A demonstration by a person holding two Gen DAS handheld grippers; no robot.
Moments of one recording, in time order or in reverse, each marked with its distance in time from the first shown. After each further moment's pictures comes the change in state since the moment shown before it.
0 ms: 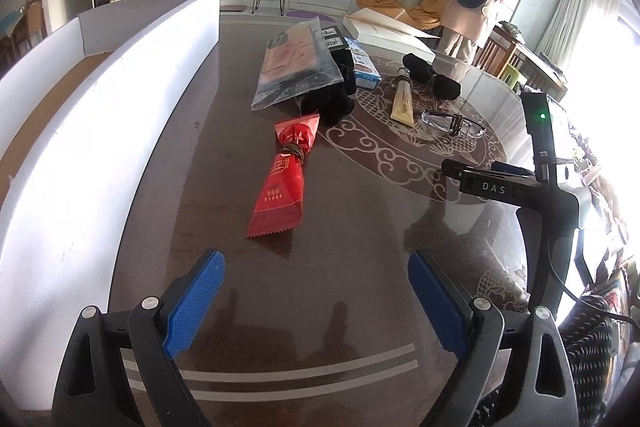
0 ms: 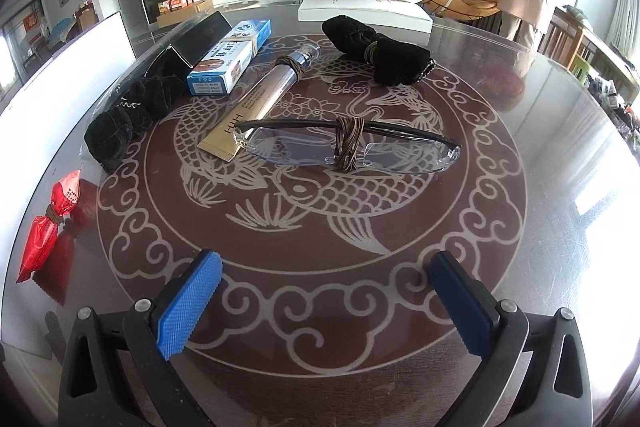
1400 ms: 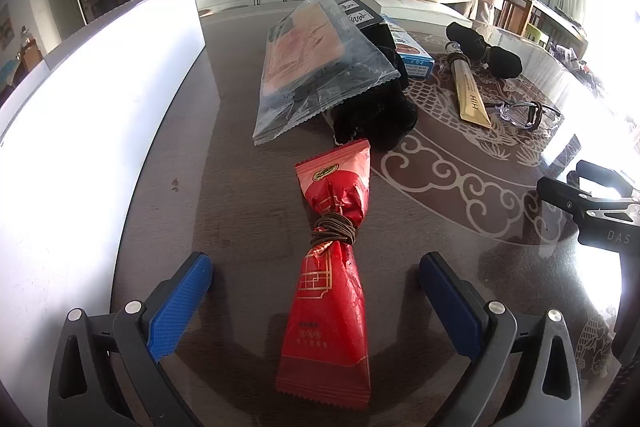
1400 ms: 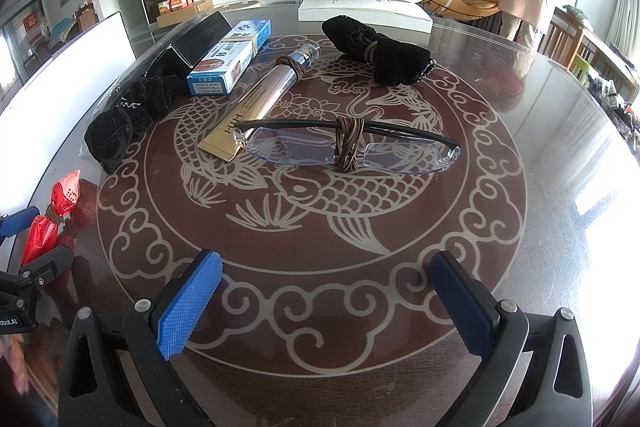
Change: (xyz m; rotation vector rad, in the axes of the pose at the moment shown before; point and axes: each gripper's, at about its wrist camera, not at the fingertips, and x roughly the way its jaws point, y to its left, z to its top) left arm 0.099 0.010 0.054 0.134 0.049 0.144; right arm 0.000 0.000 0.000 0.000 0.000 0.000
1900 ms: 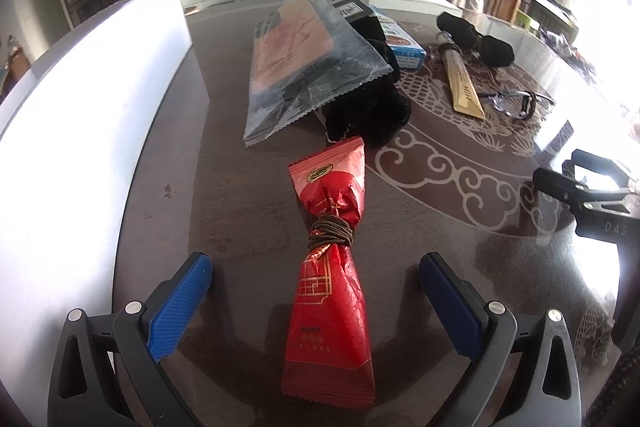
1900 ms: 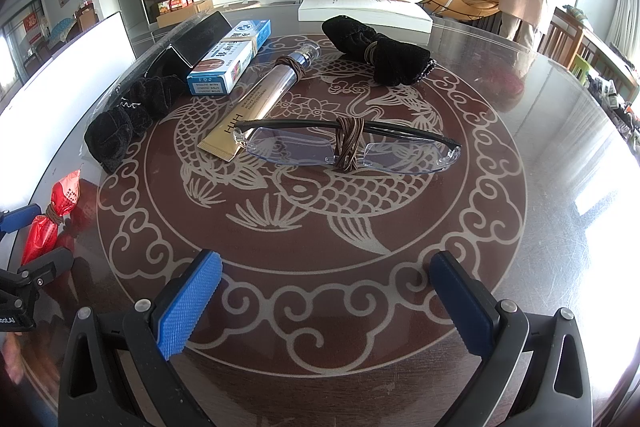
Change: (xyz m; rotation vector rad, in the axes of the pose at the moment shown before) left arm 0.003 0.001 0.006 0.052 0.042 -0.035; right arm 0.000 0.000 0.000 0.000 0.000 0.000
